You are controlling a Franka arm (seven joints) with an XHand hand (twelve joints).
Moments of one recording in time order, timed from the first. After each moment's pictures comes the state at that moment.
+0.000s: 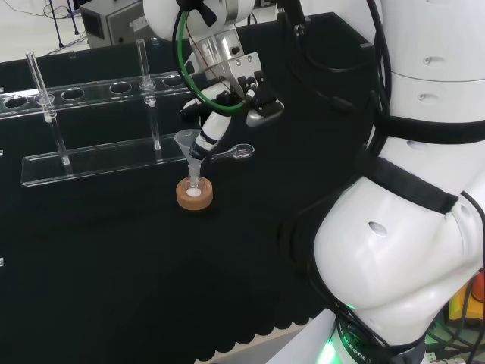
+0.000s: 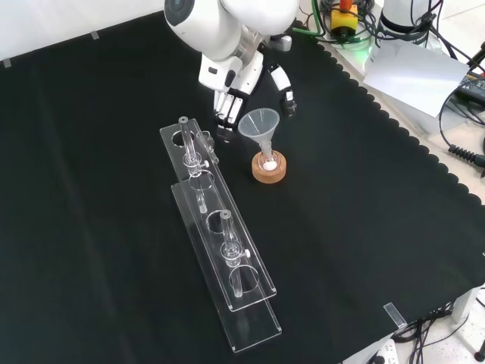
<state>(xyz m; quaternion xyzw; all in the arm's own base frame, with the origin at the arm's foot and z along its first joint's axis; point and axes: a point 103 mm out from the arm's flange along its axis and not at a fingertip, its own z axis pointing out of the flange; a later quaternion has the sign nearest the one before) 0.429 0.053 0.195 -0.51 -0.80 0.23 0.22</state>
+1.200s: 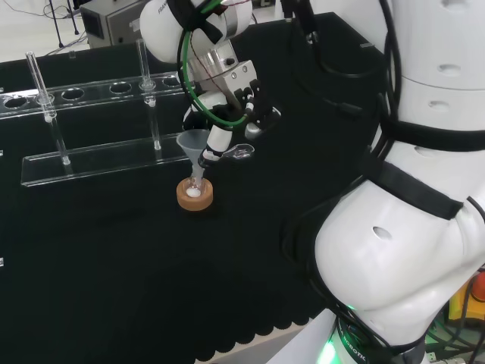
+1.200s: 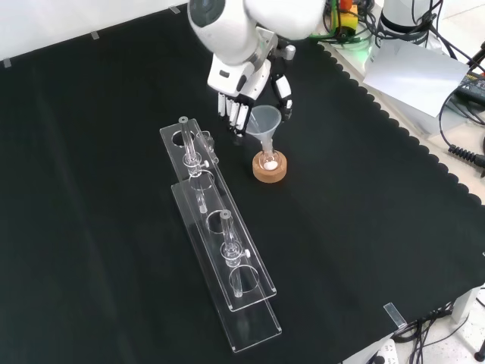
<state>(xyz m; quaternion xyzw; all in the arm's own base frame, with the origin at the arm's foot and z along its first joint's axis) 0.427 0.058 0.185 -0.51 -0.82 0.23 0.13</state>
